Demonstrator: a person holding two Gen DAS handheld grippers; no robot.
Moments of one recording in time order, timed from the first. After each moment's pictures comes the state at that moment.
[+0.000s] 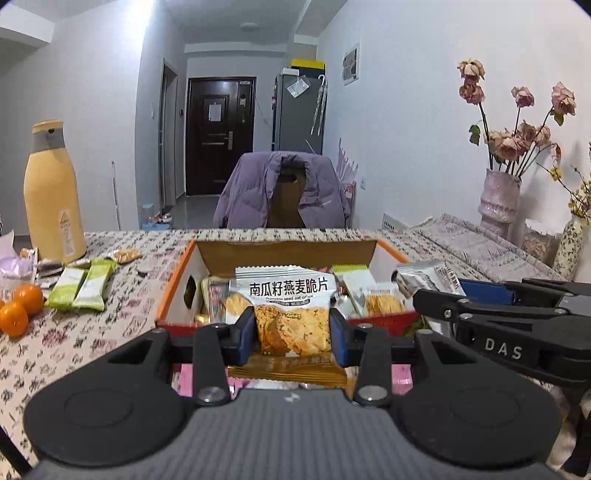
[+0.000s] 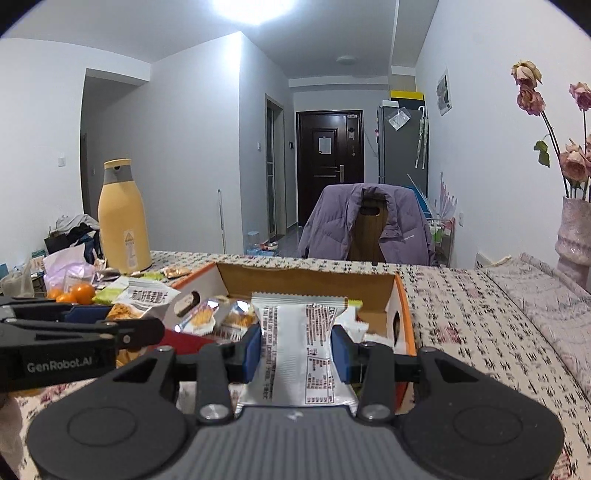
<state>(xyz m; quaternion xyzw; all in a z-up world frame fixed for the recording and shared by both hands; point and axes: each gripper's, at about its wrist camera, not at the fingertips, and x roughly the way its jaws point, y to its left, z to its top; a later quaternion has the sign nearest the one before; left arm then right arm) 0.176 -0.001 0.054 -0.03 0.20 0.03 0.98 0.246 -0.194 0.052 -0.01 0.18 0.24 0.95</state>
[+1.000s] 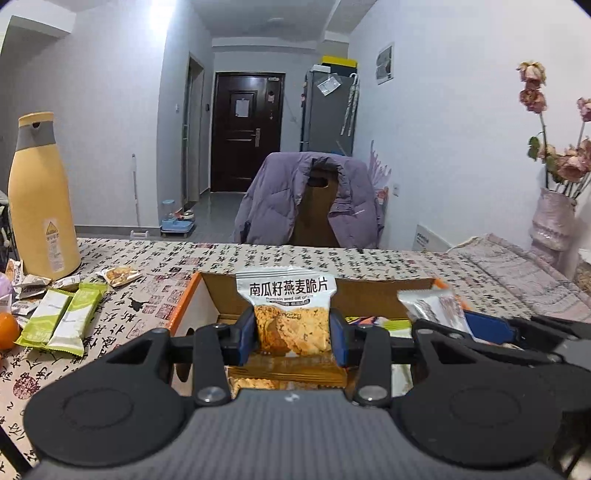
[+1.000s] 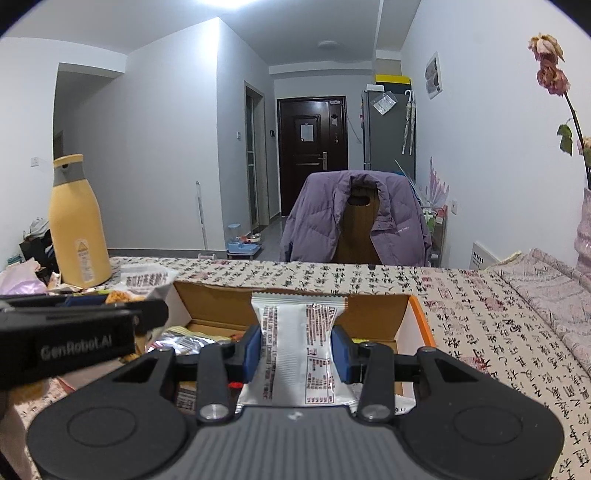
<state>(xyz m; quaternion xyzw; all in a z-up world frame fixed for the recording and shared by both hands) 0.303 0.031 0.048 -0.05 0.20 0.08 0.97 0.364 -0.141 0.038 -0.01 0.20 0.21 0.96</state>
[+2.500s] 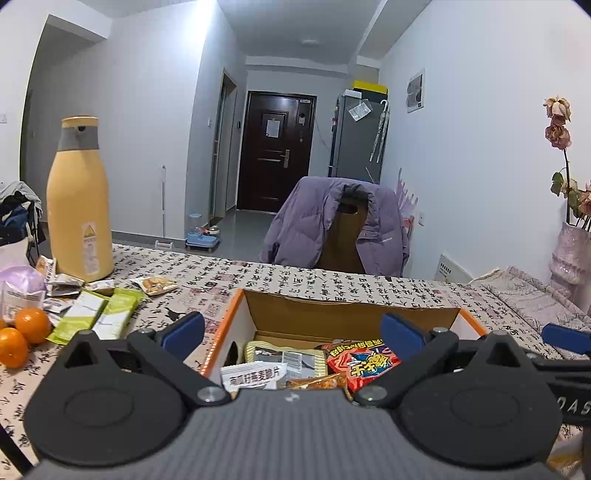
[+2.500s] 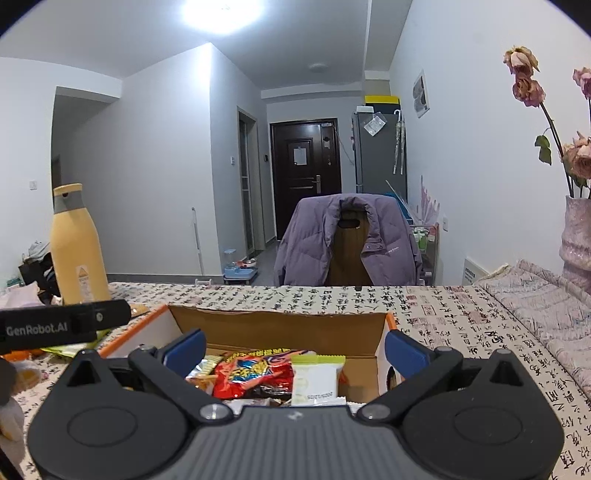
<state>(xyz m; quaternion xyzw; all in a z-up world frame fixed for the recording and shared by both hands) 0.272 0.053 0.062 -0.07 0.16 0.12 0.98 0.344 -0.170 0.055 0.02 0.16 0.21 0.96</state>
